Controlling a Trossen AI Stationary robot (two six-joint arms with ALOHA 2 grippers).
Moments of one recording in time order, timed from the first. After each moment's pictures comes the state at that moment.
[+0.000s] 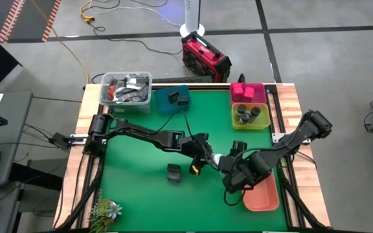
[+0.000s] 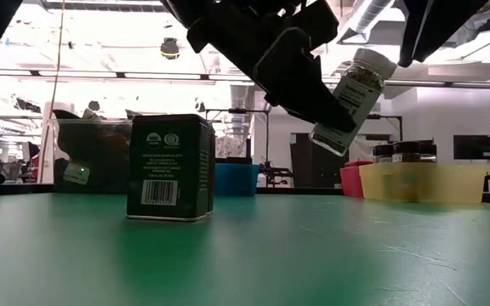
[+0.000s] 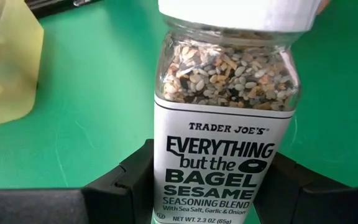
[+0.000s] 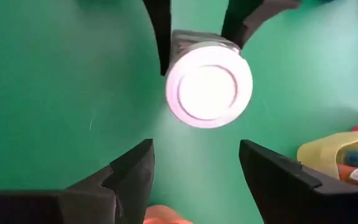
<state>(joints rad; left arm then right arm) -0.09 2.01 1.46 -0.07 0.01 0.22 0.56 1.62 1.41 -1.23 0.49 0.69</state>
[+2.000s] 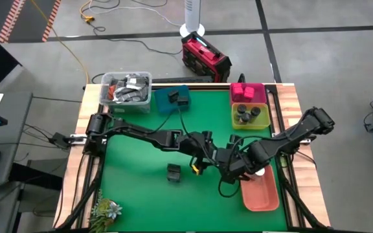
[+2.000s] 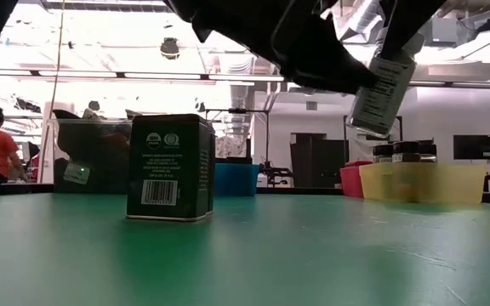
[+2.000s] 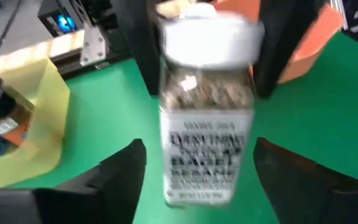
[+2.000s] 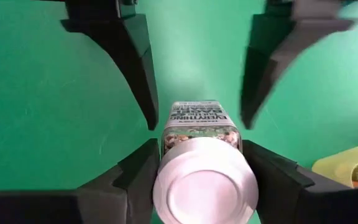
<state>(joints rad) -0.09 1.98 1.46 0.08 0.02 0.25 0.47 1.56 1.38 -1.12 0.44 0.62</state>
